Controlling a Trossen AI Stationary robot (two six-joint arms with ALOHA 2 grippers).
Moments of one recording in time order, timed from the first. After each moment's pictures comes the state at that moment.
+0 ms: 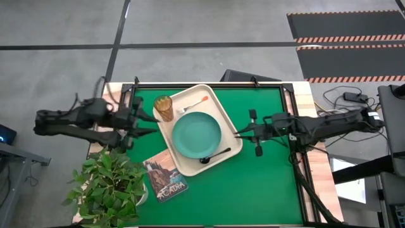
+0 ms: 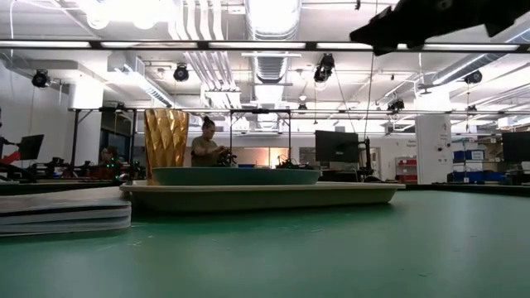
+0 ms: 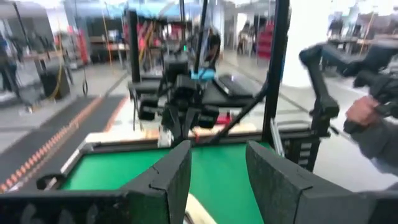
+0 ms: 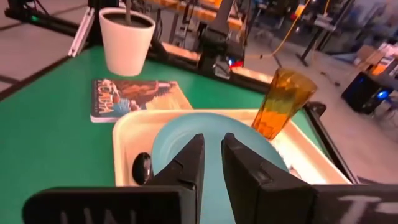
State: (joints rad) left arm -0.07 0.63 0.84 -0.21 0.04 0.01; right arm 0.03 0.94 0.54 0.15 -0.05 -0.29
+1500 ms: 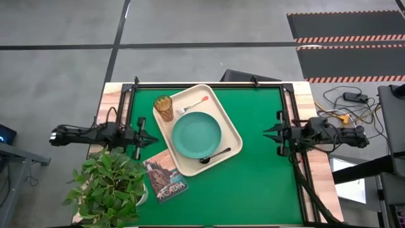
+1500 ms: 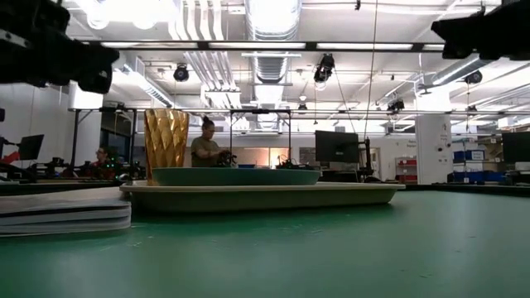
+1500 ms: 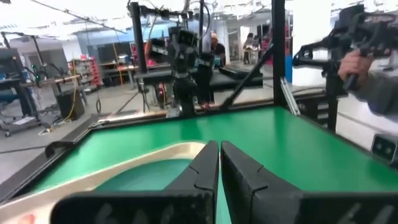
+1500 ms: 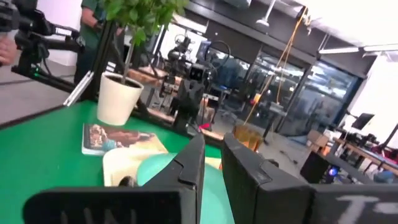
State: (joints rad) left arm -0.07 0.03 0.02 0.03 0.02 0.11; right arm 0.03 0.01 0.14 0.00 -0.05 -0.39
